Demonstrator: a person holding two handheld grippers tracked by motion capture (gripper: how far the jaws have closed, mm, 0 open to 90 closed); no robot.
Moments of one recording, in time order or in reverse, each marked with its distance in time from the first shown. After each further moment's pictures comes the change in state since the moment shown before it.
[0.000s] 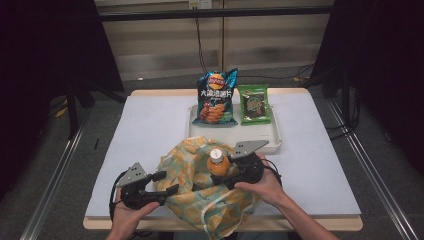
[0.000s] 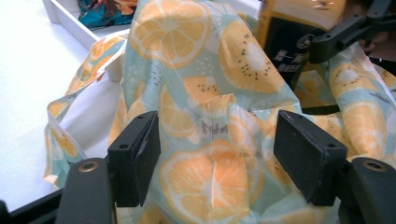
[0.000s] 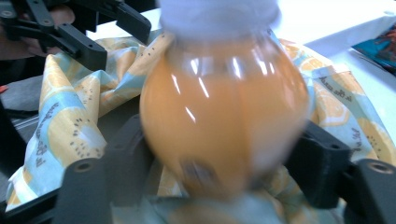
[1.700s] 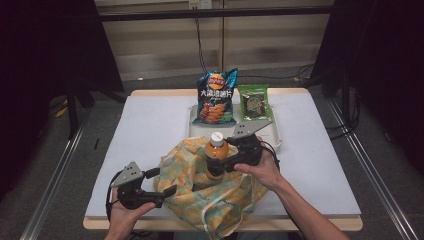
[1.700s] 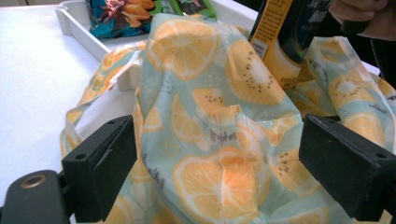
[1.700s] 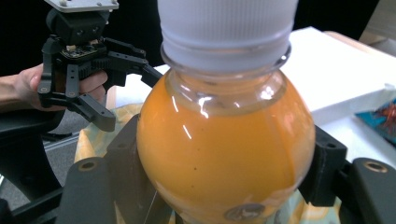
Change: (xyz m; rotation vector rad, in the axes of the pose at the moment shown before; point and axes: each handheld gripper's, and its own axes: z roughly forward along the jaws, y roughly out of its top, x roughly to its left) left arm 0.004 0.002 -0.008 -0.051 0.003 -0.009; right arm -0.019 0.045 -0.012 -0.132 0.113 -0.024
